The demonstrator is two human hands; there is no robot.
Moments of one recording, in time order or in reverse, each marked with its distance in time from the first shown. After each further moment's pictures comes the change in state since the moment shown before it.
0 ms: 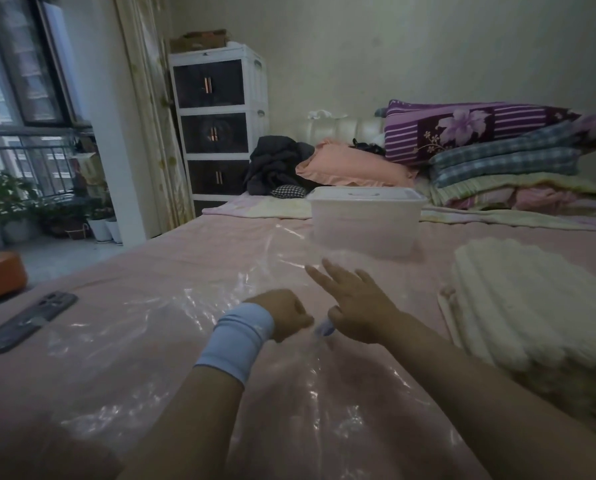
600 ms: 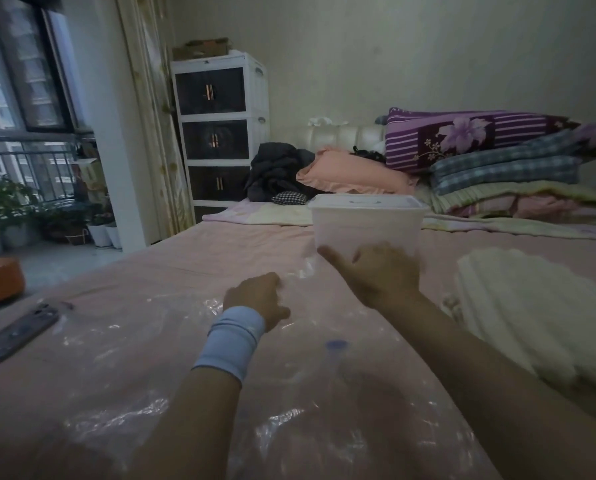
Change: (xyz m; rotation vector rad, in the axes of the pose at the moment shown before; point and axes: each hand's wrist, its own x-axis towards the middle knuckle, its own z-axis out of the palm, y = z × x) left_hand 0.033 -0.034 -0.012 0.055 0.361 -0.103; right_hand 0.016 -0.021 -0.072 -0.050 0.332 0.543
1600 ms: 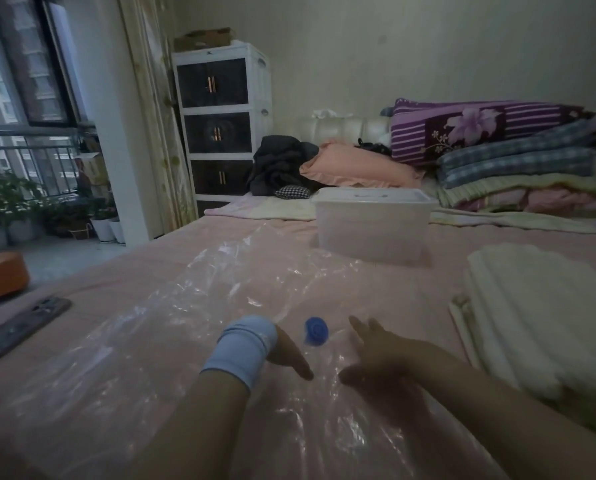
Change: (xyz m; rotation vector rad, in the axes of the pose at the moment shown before) left_hand -0.009 0.016 0.024 0.206 -0.783 -0.168; right_hand -0.035 0.065 0.105 0.019 -0.902 -0.099
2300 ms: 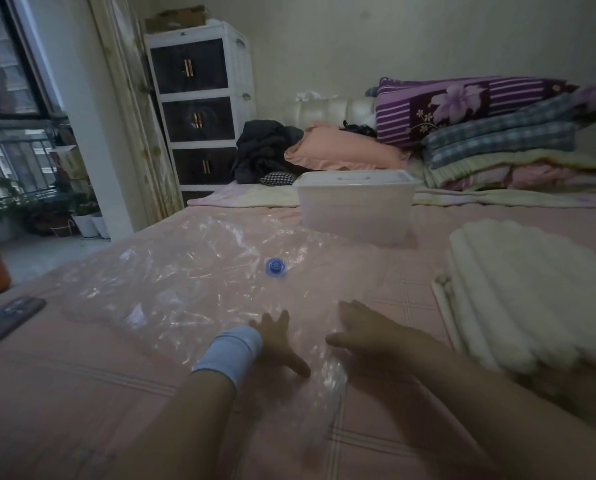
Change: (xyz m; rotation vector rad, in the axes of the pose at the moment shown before) left_hand 0.053 0.013 0.031 -0.003 0.180 0.148; right_hand 0.005 0.005 -0.001 0.099 0.119 -0.038
